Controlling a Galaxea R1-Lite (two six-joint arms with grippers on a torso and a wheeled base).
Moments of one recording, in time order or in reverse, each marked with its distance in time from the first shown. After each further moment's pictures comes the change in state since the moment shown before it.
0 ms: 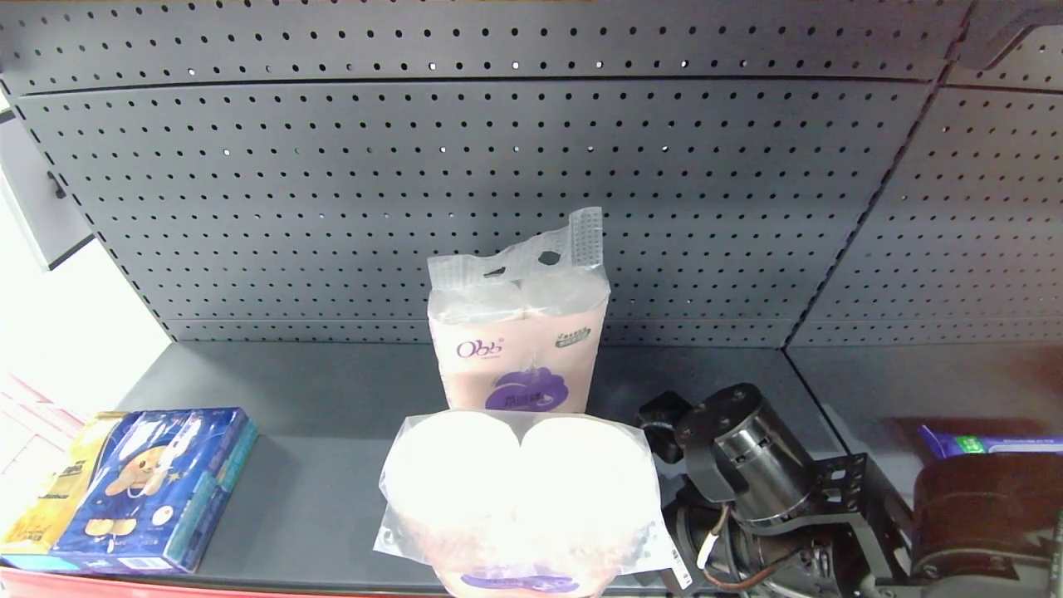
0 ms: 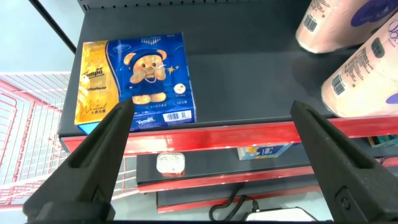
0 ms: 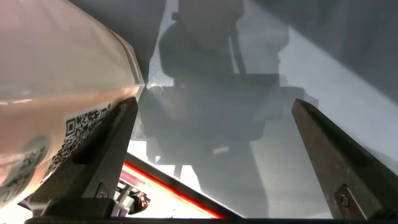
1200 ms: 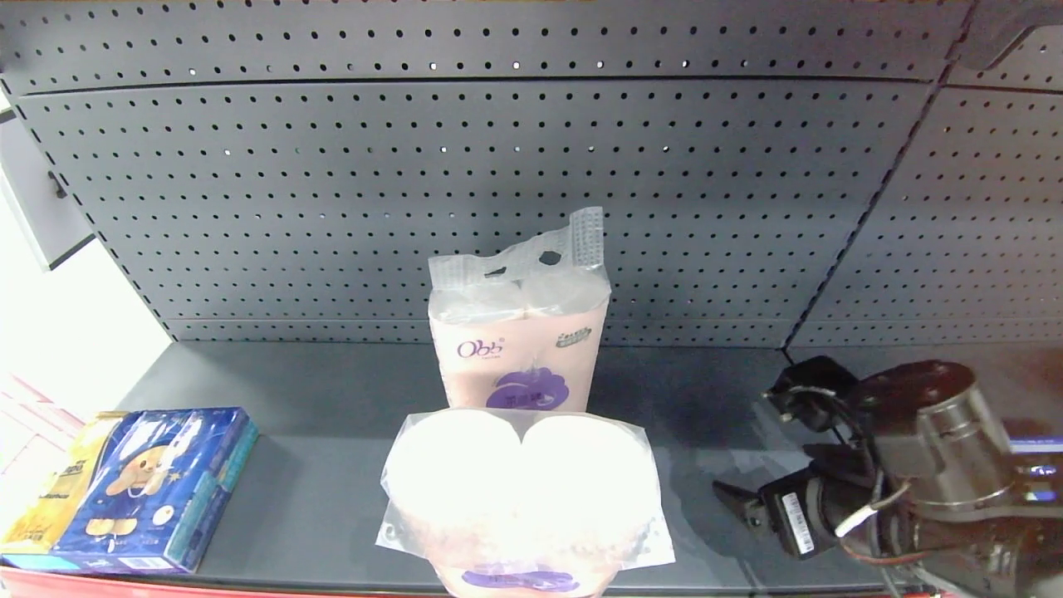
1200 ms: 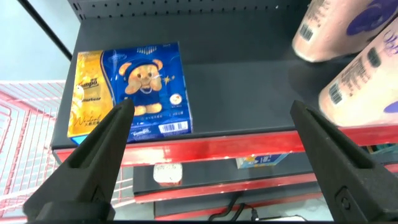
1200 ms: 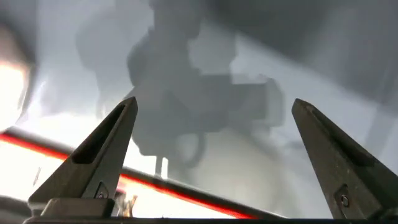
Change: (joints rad) left arm 0.000 0.025 0.053 -0.100 -0.010 0.005; right arm -0.181 -0.290 0.167 -0.008 -0.131 -0.035
